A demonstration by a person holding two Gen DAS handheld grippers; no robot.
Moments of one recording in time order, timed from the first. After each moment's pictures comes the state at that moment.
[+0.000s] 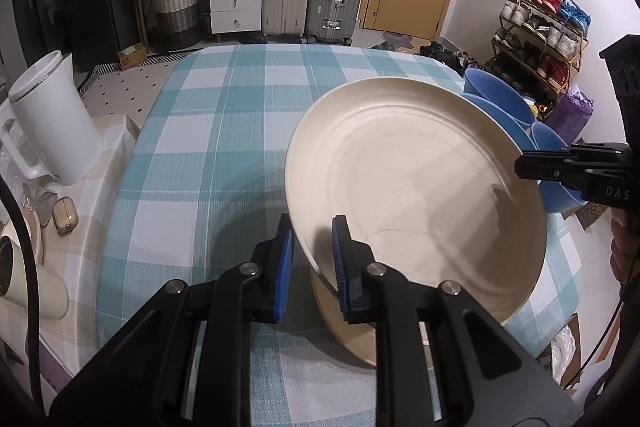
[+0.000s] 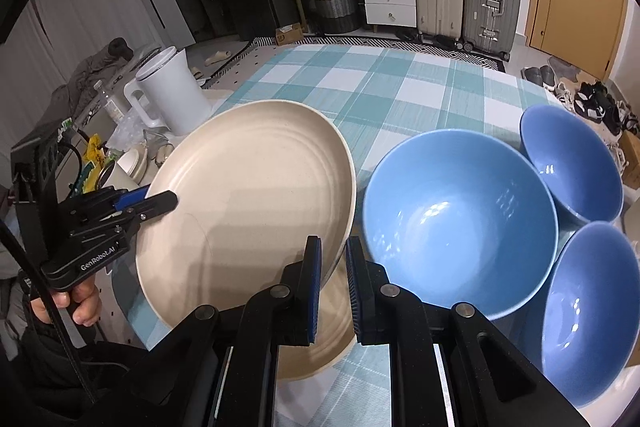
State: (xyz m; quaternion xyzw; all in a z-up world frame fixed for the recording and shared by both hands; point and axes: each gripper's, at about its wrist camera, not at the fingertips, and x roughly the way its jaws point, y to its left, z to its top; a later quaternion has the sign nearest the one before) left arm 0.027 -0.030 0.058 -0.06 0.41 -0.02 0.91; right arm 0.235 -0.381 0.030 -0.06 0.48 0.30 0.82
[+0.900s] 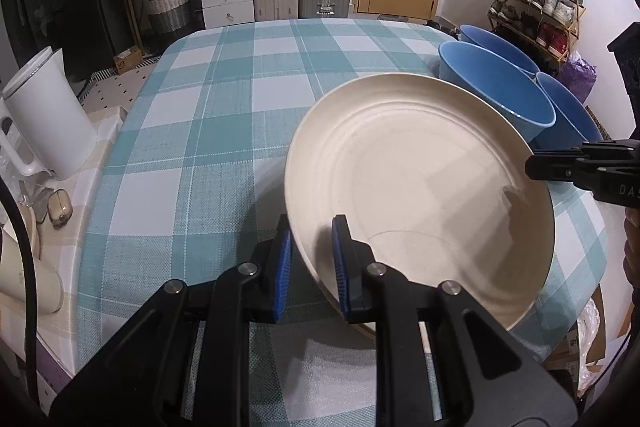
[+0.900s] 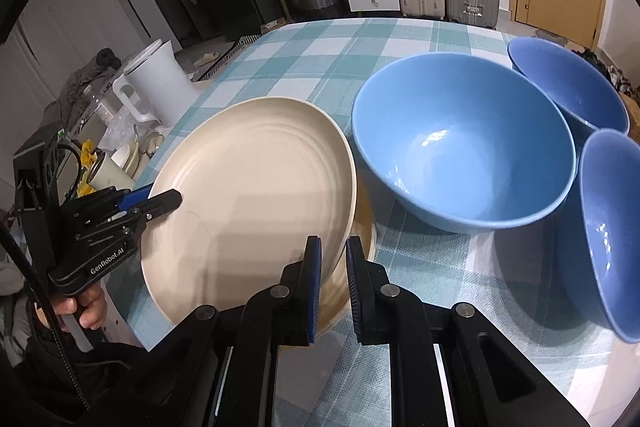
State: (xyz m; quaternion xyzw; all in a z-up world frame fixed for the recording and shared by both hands) left arm 0.028 -0.047 0.001 -0.02 0.43 -0.02 0.90; right arm 0.203 -0.398 -0.025 -0.03 0.50 0.28 0.82
